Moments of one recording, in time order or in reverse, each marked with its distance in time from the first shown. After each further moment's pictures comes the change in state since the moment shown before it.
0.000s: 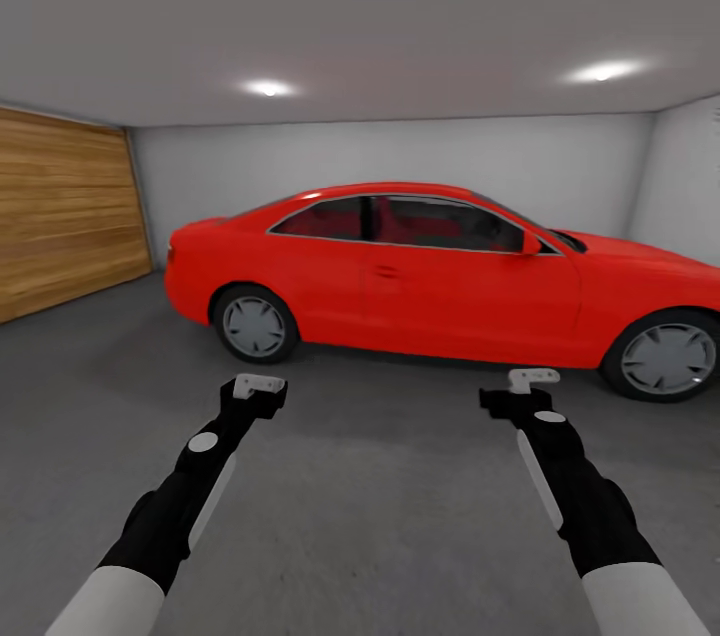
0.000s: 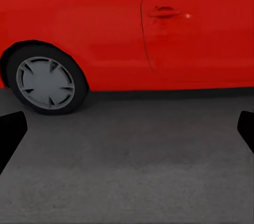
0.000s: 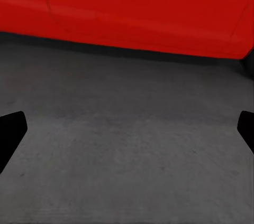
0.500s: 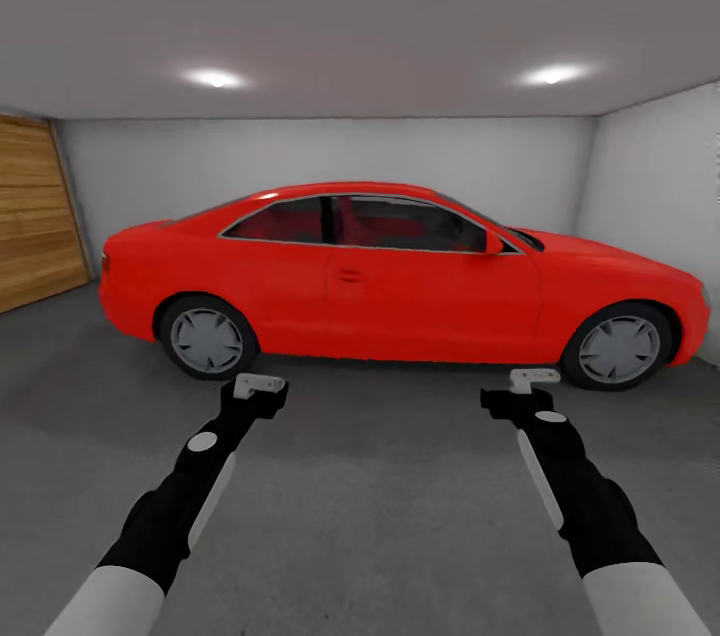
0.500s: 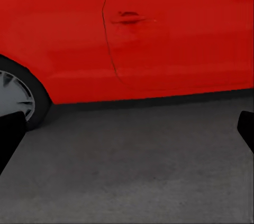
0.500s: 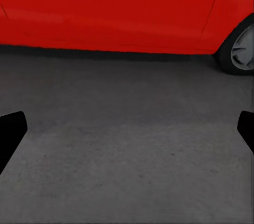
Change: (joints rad) left arm 0.000 0.001 0.001 -0.002 0.012 0.004 -0.014; right arm 0.000 -0.003 -0.002 0.000 0.001 0.001 0.001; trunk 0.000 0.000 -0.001
